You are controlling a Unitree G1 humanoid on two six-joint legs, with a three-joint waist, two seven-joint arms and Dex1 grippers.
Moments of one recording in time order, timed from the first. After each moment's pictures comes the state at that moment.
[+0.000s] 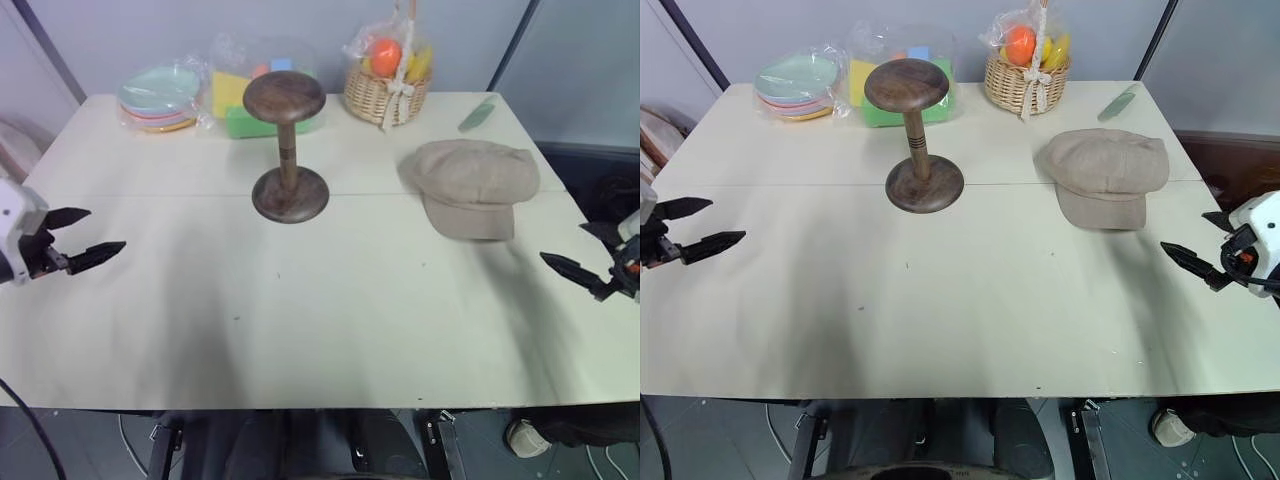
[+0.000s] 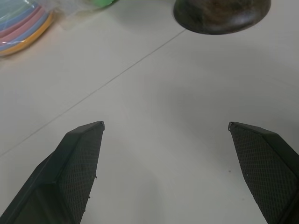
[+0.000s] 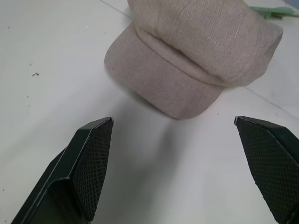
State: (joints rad) left arm -0.23 1.07 0.40 0.31 -0.39 0.26 -1.11; right arm -0.02 -1.00 -0.53 0.07 0.35 0.32 0.94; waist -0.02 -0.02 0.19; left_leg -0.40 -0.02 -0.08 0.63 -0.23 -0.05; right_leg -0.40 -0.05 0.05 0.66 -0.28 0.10
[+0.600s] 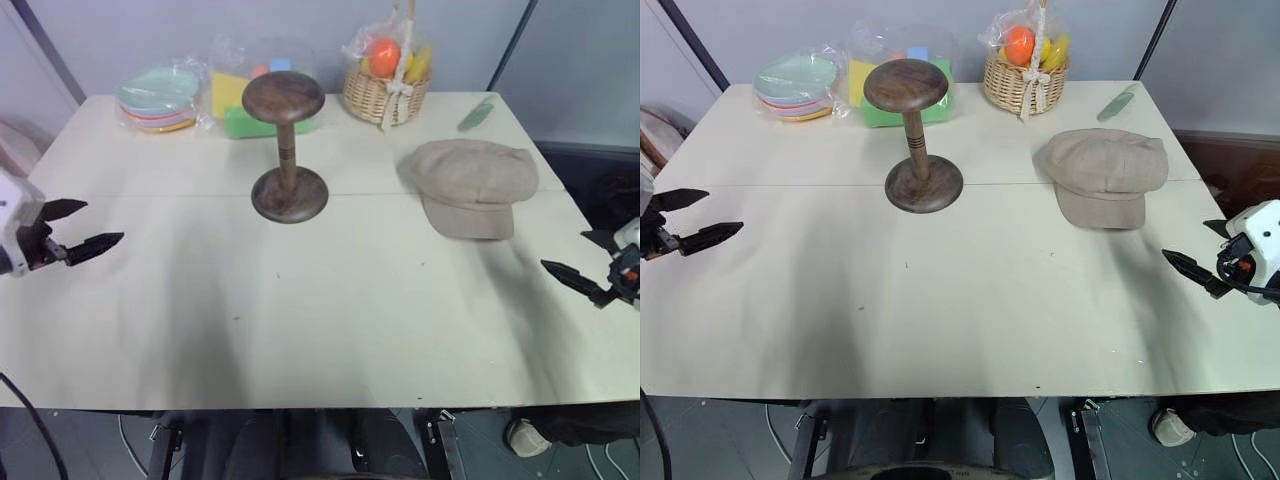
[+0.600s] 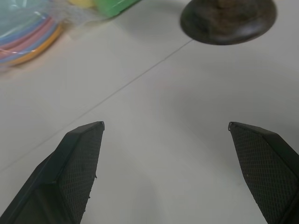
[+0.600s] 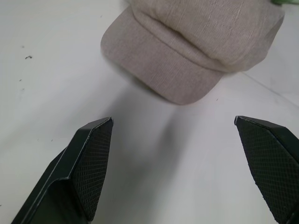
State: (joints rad) left arm -0.30 1.06 0.38 0.34 -0.40 0.29 -1.12; right arm 0.03 -1.00 -0.53 0.06 0.34 0.30 0.92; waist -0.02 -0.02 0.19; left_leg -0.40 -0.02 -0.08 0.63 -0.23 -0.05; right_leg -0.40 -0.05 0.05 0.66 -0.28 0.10
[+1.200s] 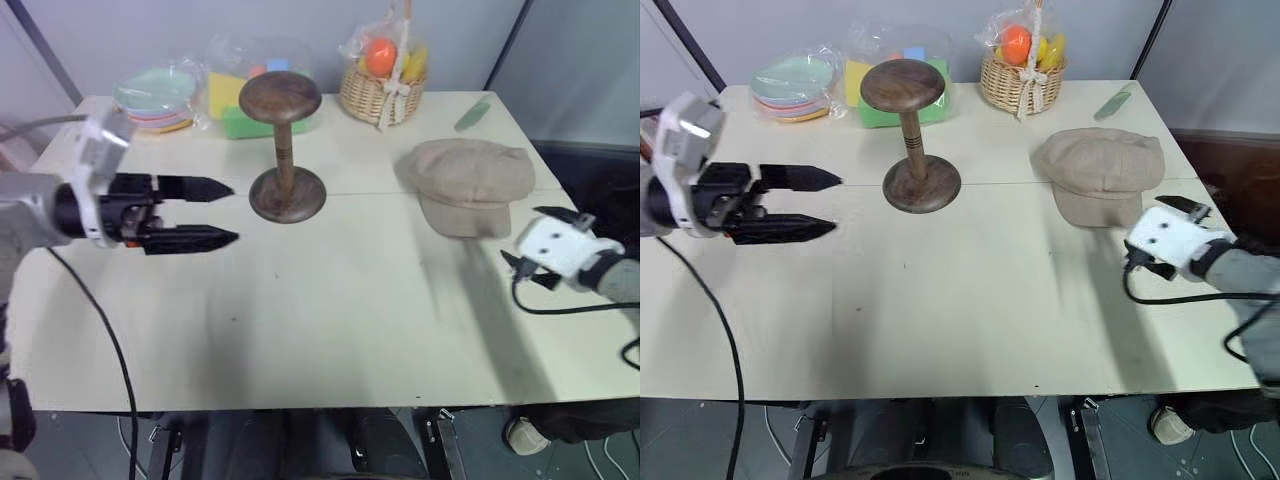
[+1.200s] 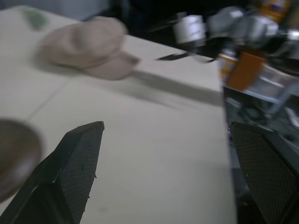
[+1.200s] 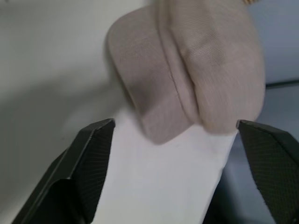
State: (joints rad) left arm -0.65 1.00 0.17 -0.22 -0.93 0.94 -1.26; right arm -0.08 -1.03 -0.10 -0.20 -0.25 0.23 0.53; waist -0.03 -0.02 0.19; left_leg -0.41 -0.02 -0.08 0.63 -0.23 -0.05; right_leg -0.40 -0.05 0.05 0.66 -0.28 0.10
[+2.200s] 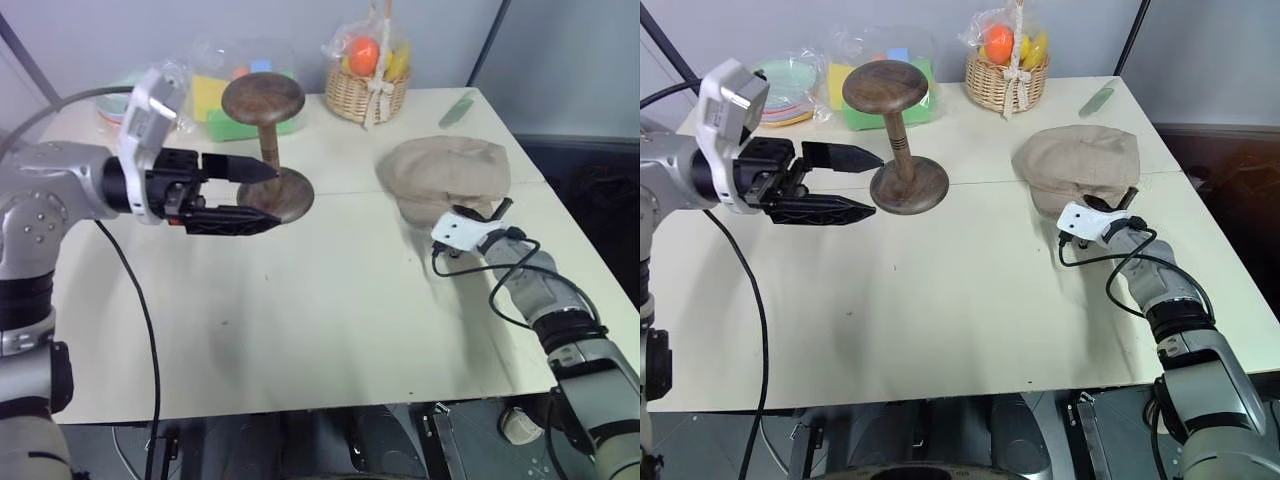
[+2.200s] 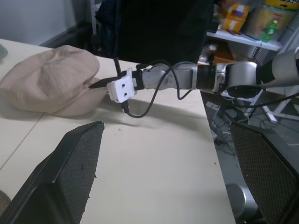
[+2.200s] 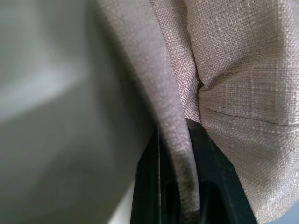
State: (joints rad) left arm -0.81 0.90 0.09 -0.16 -0.90 0.95 -1.21; right arm -0.62 -0.70 0.23 0.66 -0.54 -0.15 0.16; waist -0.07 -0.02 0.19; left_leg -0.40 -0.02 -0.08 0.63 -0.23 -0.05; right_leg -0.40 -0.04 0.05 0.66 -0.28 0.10
